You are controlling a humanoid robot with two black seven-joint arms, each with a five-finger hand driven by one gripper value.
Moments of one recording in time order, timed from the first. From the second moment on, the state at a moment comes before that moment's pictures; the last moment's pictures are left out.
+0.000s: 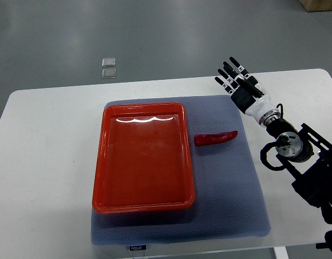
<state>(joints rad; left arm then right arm) -0.07 0.00 0.07 -0.28 0.13 0.11 -0.02 0.52 -0.15 1.05 0.92 -0.16 0.19 0.17</state>
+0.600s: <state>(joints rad) -0.07 0.00 0.07 -0.28 0.13 0.11 -0.02 0.59 -0.21 0.93 0.92 -0.27 0.23 0.15</state>
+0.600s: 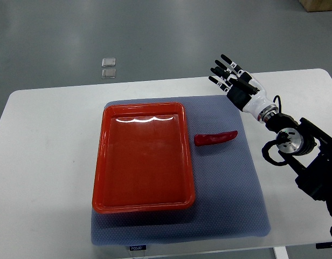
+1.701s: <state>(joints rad) -0.07 0.00 0.07 -0.28 0.13 0.11 -0.02 1.24 -0.47 -0.28 1.12 -0.84 0.05 0.01</state>
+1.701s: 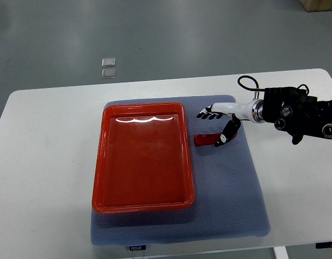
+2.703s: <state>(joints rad) -0.07 0.00 0.07 -0.27 0.13 0.11 -0.02 1.19 -0.45 -0.32 1.11 -0.93 -0.03 0.01</state>
